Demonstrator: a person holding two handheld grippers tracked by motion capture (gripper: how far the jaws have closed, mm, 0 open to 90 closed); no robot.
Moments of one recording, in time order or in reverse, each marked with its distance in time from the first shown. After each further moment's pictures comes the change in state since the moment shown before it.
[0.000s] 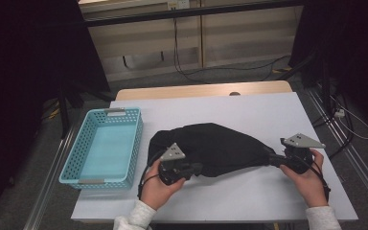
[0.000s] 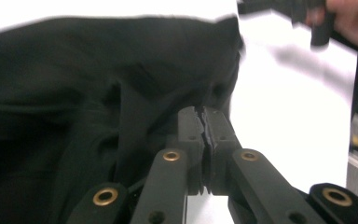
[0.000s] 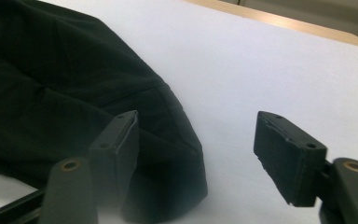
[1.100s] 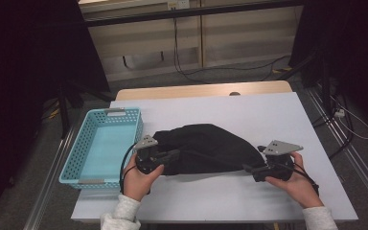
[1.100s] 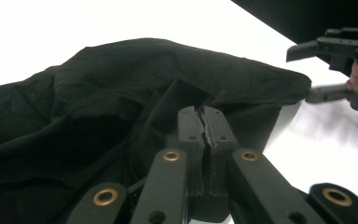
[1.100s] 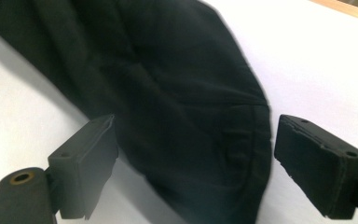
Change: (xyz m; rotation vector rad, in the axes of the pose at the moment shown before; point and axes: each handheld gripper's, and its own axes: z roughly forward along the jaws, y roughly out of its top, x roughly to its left) left arm 0.041 -0.005 -0.033 -0.066 0.128 -0.142; right arm 0.042 0.002 0.013 0.040 0.320 -0.179
